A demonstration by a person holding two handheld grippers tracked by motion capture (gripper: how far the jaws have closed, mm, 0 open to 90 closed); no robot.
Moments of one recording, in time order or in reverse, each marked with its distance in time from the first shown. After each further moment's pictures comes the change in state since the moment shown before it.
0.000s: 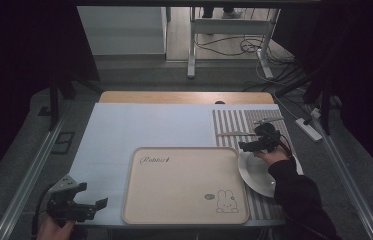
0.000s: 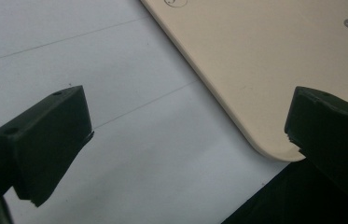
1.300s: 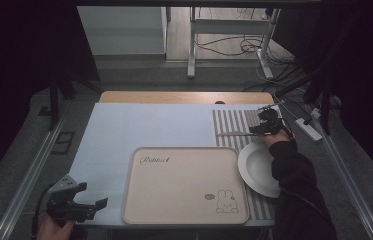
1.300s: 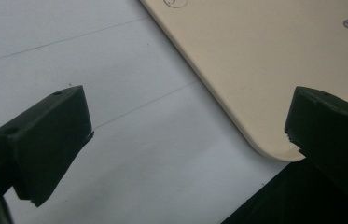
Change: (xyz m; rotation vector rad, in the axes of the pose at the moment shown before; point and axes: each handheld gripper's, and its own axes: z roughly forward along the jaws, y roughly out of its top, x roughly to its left) left arm 0.000 0.000 0.000 -0.003 -0.002 0.000; right arm -0.058 0.031 0.040 0.096 -0.080 0.032
